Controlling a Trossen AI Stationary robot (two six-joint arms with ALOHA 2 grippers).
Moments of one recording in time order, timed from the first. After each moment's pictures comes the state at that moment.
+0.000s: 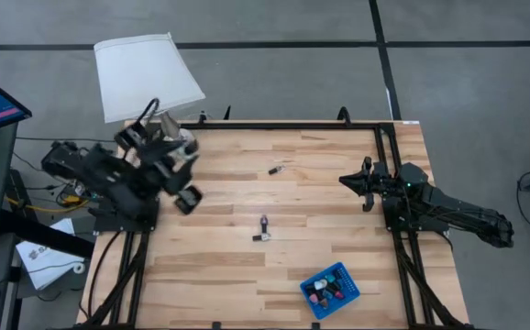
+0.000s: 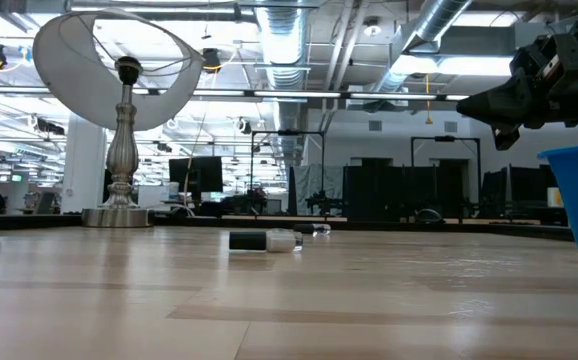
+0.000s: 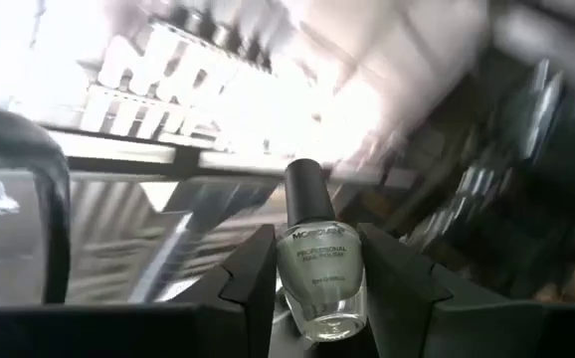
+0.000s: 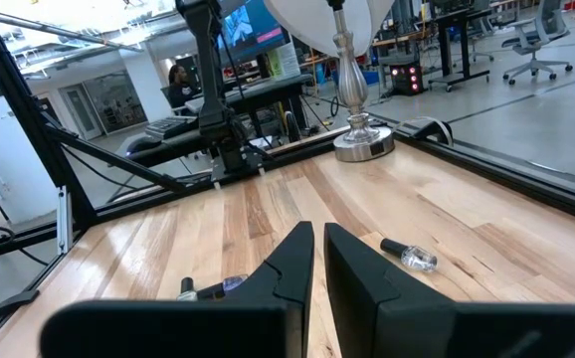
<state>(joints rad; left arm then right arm) -0.45 1.16 1.23 0.79 -0.45 1.31 -0.40 0.07 0.01 0.05 -0.23 0.25</state>
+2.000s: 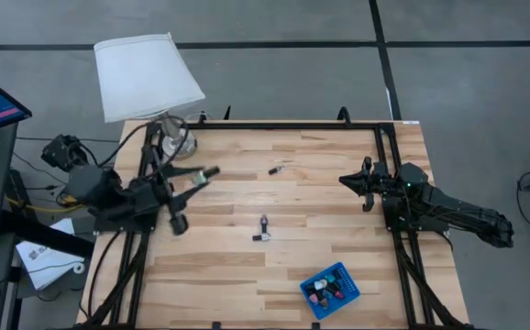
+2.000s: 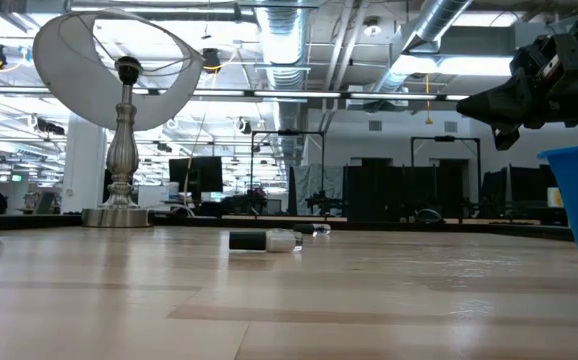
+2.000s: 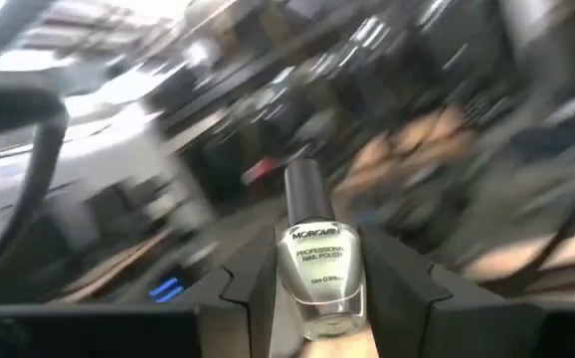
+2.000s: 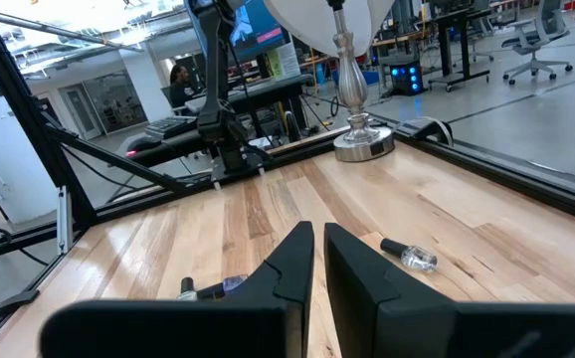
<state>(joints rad) -0.66 1.08 1.25 0.12 -0.98 0.70 -0.40 0.07 0.01 0.05 -0.23 0.25</state>
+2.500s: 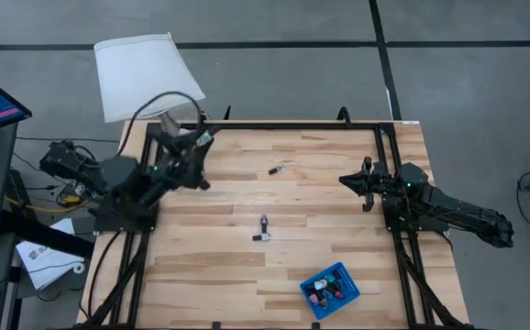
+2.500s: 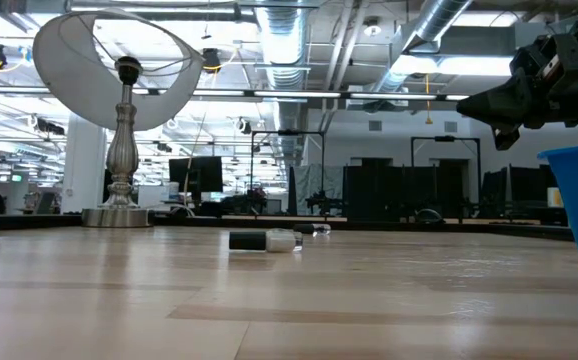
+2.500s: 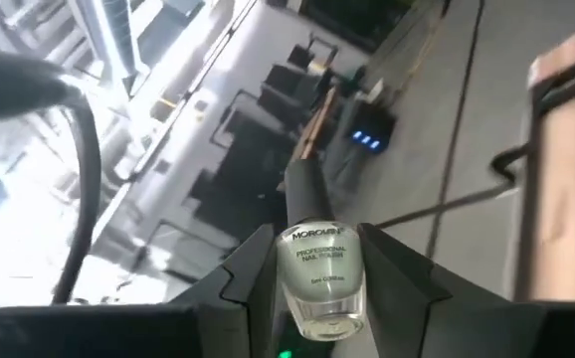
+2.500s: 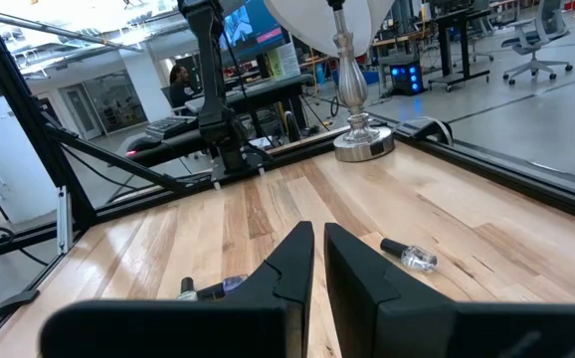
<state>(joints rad) -0.43 1.14 1.25 0.12 -1.31 1.26 -0.40 0.07 0.01 0.05 -0.23 0.25</state>
